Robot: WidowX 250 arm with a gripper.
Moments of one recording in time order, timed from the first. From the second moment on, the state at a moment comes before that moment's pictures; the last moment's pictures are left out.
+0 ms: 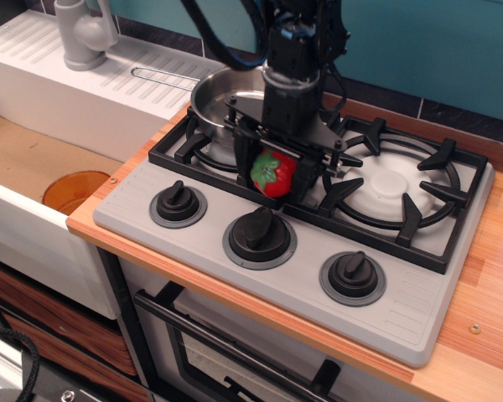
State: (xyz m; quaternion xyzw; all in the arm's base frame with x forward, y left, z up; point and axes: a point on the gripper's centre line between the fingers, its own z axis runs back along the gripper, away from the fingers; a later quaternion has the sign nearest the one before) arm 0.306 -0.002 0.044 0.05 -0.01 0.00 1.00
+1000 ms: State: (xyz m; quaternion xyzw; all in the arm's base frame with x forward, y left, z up) arm 0.375 0.065 0.105 0.06 0.02 -0.04 1.00
